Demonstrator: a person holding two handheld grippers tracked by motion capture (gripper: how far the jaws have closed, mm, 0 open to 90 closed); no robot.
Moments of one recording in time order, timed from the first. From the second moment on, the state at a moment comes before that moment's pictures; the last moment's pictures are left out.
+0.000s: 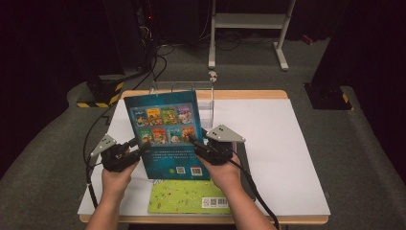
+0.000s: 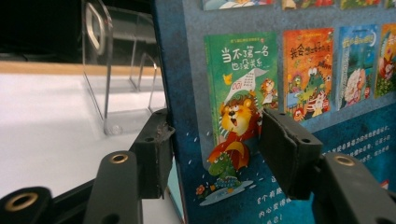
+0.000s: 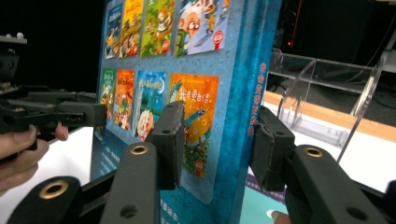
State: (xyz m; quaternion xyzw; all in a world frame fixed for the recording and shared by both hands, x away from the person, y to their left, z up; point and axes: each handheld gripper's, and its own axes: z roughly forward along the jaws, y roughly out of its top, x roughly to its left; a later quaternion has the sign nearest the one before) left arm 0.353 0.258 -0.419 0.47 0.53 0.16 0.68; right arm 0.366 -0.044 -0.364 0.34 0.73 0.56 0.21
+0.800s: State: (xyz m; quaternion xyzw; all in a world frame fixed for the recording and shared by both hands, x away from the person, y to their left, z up) left arm 0.354 0.259 -0.406 0.45 0.49 0.23 0.70; right arm 0.374 -0.037 -0.354 0.33 0.71 0.58 0.23
